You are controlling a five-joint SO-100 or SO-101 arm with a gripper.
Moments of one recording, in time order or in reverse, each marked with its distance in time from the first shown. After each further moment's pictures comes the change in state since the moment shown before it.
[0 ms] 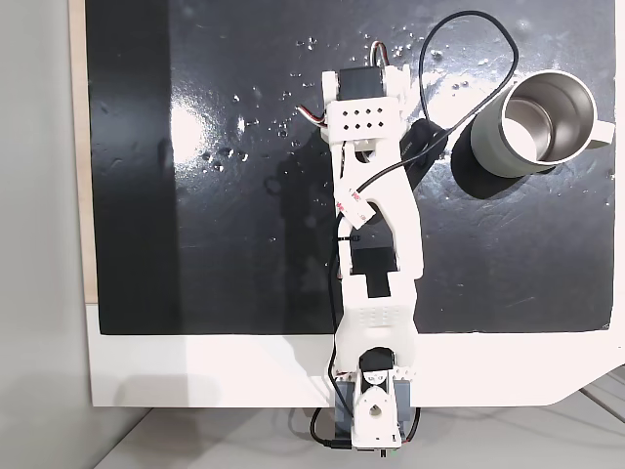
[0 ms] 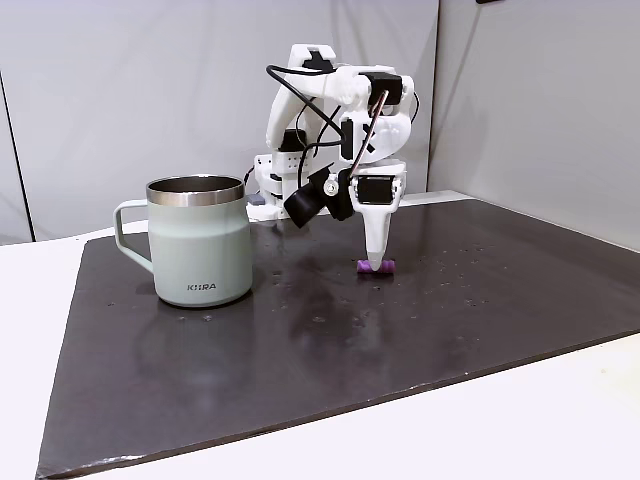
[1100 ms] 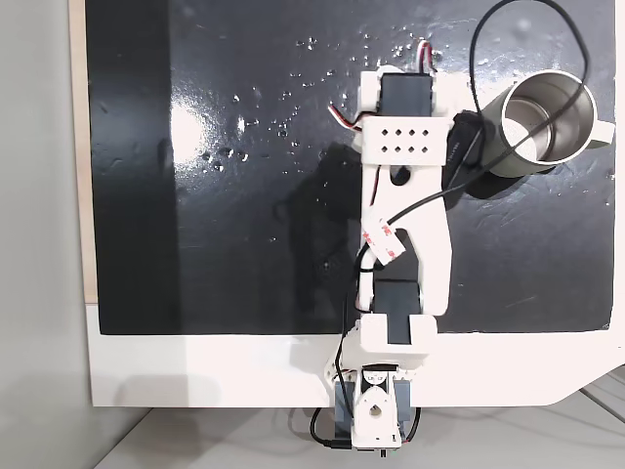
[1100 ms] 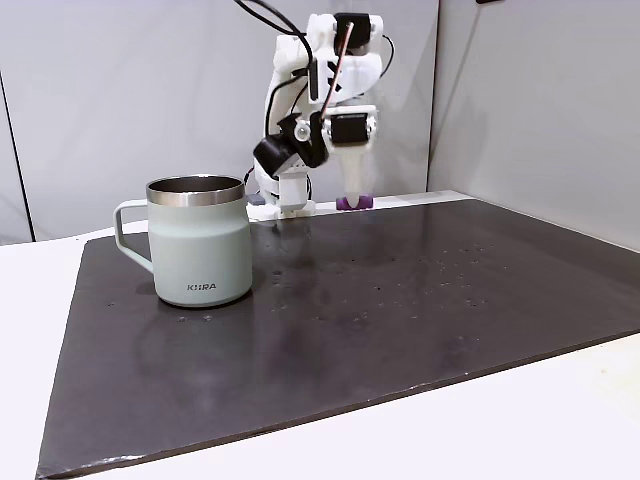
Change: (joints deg) arm 7.8 15.5 -1.3 13.4 -17.0
